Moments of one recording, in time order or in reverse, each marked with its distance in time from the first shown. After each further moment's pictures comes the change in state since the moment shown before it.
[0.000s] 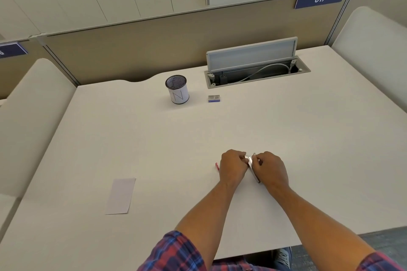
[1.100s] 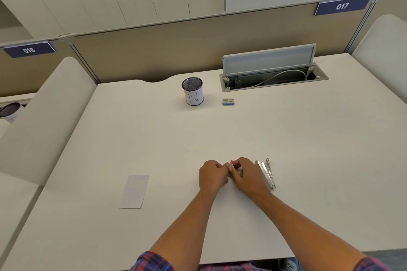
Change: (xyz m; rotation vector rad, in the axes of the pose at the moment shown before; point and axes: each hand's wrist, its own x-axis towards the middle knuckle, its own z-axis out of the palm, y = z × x) left_hand -0.010 -0.059 -0.069 -0.131 0.108 -0.287; right_hand -0.025 -0.059 0.047 0.209 -0.207 -0.229
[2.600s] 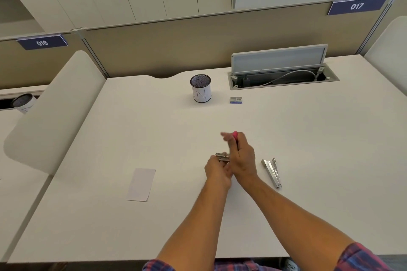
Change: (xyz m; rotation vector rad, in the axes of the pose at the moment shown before) left_hand -0.016 0.030 -0.009 -1.280 0.018 -0.474; right_hand 0.026 -0.085 0.005 0.519 0.203 -0.007
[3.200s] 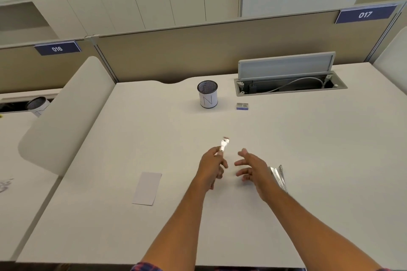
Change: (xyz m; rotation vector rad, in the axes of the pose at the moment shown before) left_hand 0.011 0.053 -0.021 0.947 -0.242 0.369; right_hand 0.000 0.025 -0.038 0.344 -0.232 0.536
